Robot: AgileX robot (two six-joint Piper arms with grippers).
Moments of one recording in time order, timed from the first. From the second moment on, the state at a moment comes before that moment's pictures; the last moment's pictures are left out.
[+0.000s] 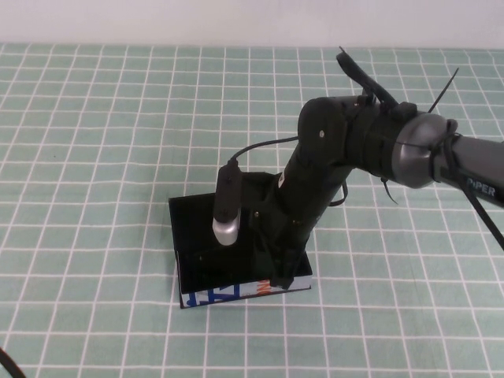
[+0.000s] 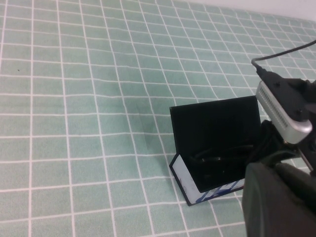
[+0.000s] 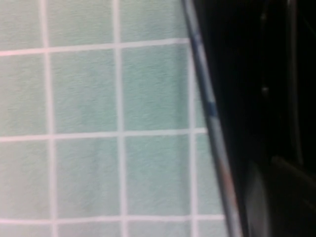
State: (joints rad) right arm 0.64 2.02 -1.58 0.38 1.03 -1.07; left arm -0.15 0.40 -0.69 -0.32 0.86 0.02
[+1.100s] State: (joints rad) right arm 0.63 2.08 -1.65 0.39 0.98 -1.04; left arm -0.15 0.40 -0.69 -0.32 0.88 0.02
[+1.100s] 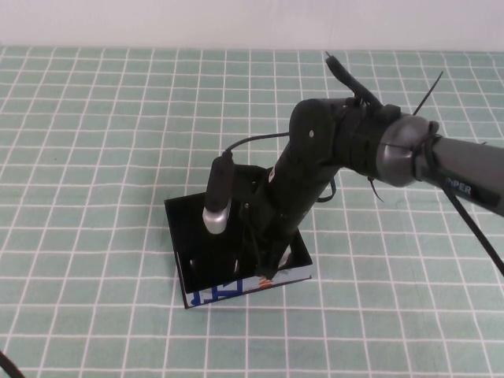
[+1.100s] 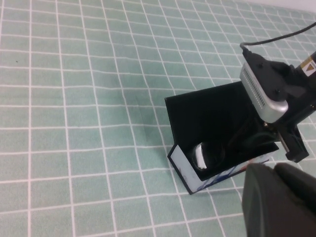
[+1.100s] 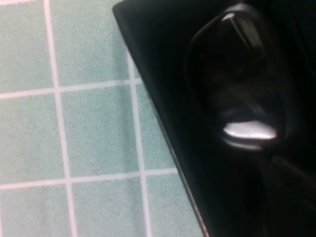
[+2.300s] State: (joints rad) right arm 0.49 1.57 -1.24 0.31 0.48 -0.77; left arm -0.17 0.94 -0.68 -0.84 0.87 0.76
